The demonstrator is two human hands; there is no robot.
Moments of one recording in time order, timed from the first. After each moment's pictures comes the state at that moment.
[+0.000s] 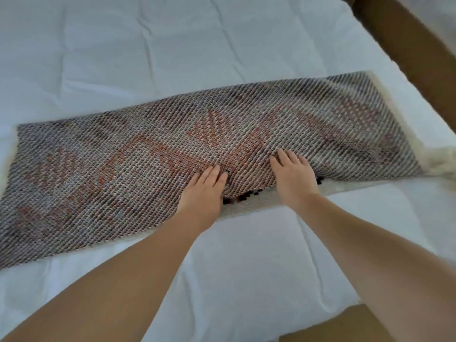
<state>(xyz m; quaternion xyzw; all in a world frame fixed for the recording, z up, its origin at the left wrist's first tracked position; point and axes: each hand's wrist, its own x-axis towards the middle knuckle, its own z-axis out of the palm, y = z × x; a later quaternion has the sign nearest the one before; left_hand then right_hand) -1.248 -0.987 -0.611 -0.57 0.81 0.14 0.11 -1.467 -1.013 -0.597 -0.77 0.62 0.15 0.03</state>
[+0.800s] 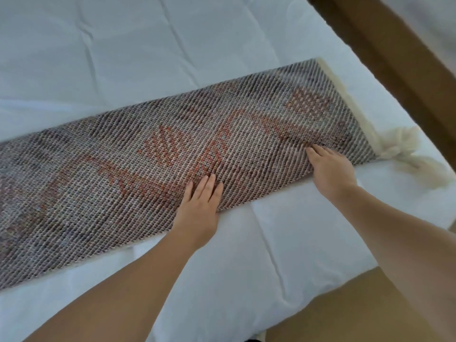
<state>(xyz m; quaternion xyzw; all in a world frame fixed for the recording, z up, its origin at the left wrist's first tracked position) -1.332 -0.972 -0.629 -0.51 0.84 0.12 0.12 -1.642 -1.005 -0.604 -0.68 0.72 0.12 0.04</state>
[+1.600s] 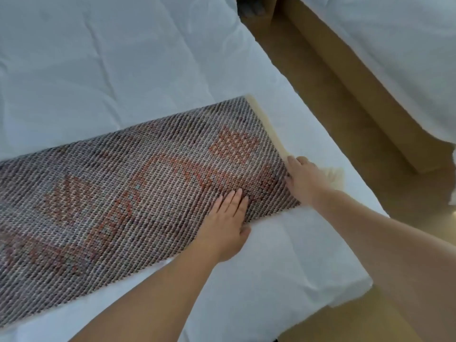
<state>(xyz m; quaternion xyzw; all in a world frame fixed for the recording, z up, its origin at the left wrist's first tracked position) -1.568 -1.027 -0.633 -0.43 0.88 0.19 0.12 -1.800 -1.070 -0.593 -0.64 0.75 0.05 0.17</state>
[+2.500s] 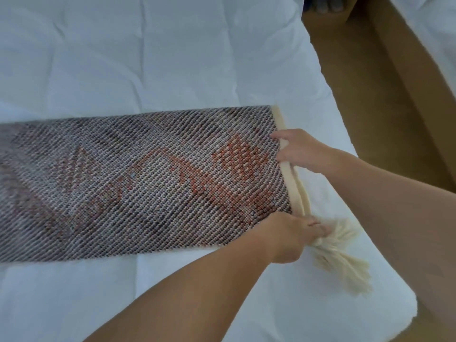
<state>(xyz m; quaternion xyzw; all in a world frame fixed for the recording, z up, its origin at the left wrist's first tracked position) -1.725 -1.073 -0.589 -0.34 0.89 0.29 0.09 -1.808 -1.217 -0.569 -0.62 0.63 -0.05 0.46</state>
